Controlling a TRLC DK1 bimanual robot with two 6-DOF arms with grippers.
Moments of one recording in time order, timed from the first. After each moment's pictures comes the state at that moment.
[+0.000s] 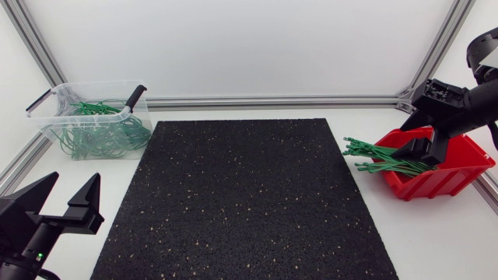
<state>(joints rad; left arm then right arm) -0.03 0.05 0.02 -0.01 0.00 0.01 -0.24 1.48 1.20 -0.90 -0.28 -1.19</state>
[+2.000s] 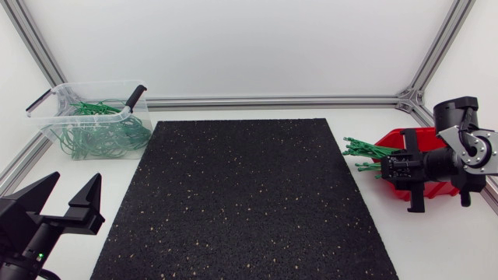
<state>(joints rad) -0.04 0.05 0.02 -0.01 0.00 0.01 -0.18 1.42 0.70 -0.29 -0.10 -1.66</state>
